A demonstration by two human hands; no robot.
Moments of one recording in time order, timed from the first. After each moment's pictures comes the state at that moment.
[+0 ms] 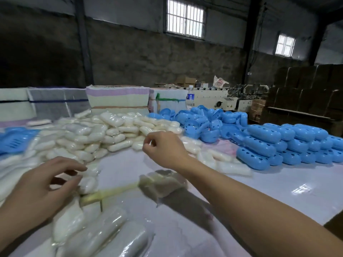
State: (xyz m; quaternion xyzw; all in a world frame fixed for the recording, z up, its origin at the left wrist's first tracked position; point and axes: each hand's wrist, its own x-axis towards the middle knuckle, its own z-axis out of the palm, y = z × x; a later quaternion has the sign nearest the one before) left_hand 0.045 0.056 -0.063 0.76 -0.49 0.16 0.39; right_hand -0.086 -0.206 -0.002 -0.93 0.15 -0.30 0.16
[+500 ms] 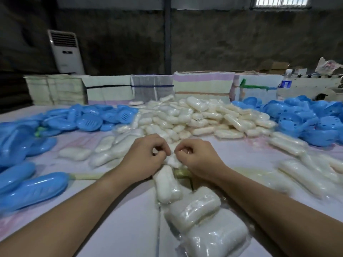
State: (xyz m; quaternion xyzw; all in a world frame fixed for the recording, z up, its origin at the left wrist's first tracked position) left_hand 0.040 0.058 -0.044 0.82 -0.39 0.15 0.40; right_hand -0.026 -0.110 -0.045 -0.92 0.00 -0.22 0.32
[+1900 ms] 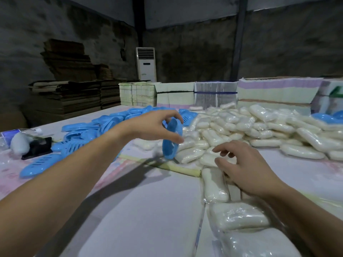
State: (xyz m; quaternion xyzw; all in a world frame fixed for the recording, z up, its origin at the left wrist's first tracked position) left_hand 0.047 0.159 0.045 0.94 -0.25 0.04 0.23; right_hand -0.027 -0.099 -0.042 -0.91 -0.16 -0.23 0.30
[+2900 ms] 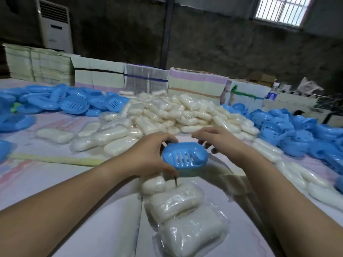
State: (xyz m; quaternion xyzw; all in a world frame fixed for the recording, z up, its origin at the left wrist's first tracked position) left_hand 0.027 0.033 -0.045 0.83 -0.41 0.03 0.37; right_hand -0.033 -0.191 -0.013 -0.90 0.08 -0.11 0.41
